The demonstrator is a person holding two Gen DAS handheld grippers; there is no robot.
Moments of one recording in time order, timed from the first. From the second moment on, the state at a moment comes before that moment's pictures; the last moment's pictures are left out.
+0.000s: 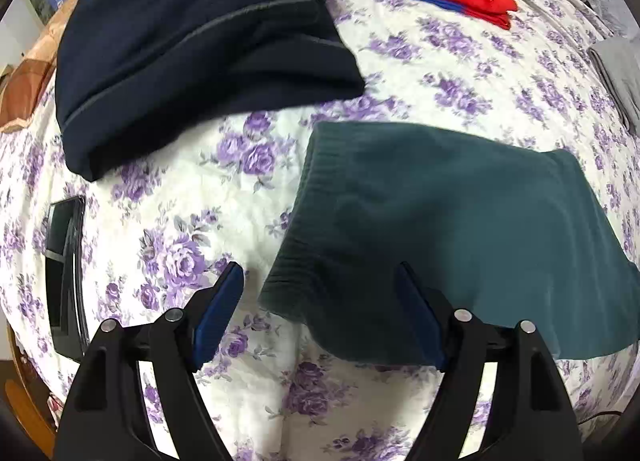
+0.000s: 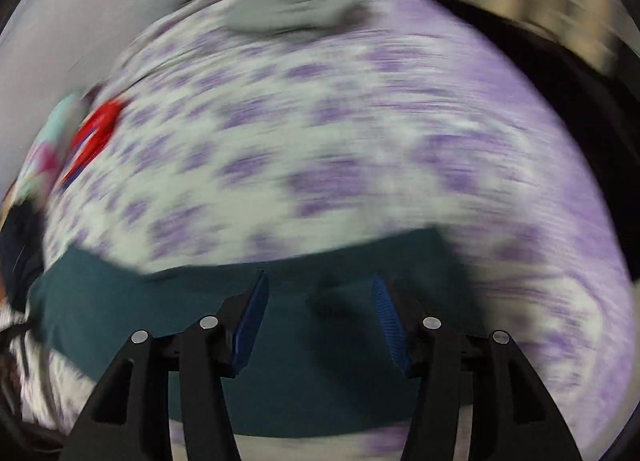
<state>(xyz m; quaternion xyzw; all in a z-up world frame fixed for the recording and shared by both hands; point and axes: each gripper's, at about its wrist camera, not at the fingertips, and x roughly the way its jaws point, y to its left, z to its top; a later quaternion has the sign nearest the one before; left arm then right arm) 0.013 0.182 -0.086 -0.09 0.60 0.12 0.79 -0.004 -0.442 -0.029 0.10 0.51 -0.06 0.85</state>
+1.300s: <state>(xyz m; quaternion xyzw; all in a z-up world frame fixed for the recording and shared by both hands) 0.012 0.192 -0.092 -0.09 0.62 0.15 0.77 0.013 -0.504 -0.046 0.10 0.47 -0.17 0.86</state>
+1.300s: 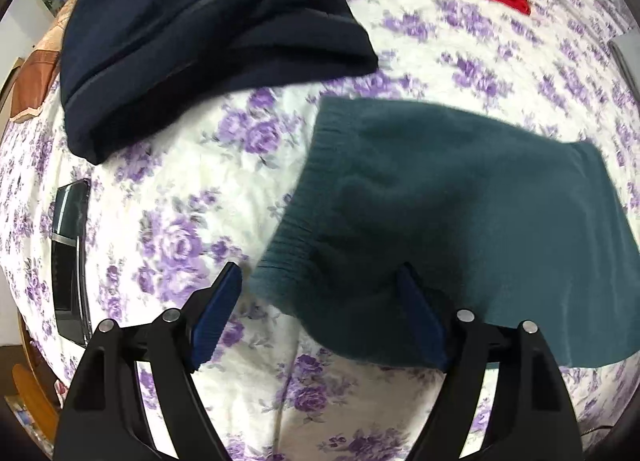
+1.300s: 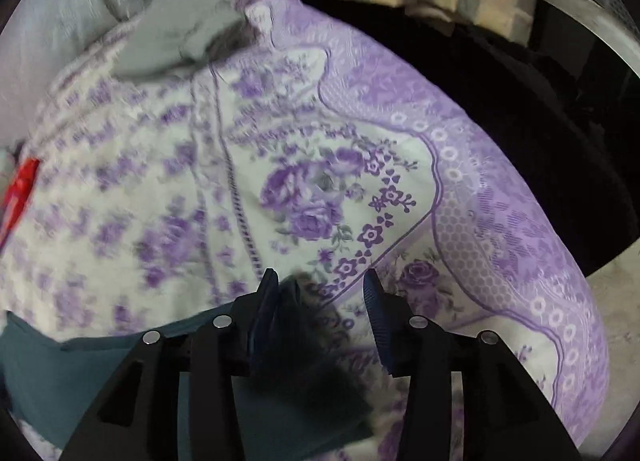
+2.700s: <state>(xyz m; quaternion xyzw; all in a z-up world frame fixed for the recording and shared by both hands) 0.004 0.195 -0.103 -0.11 0.62 0.12 0.76 0.044 -0.290 -0.060 -0.09 0.52 0.17 0.83</state>
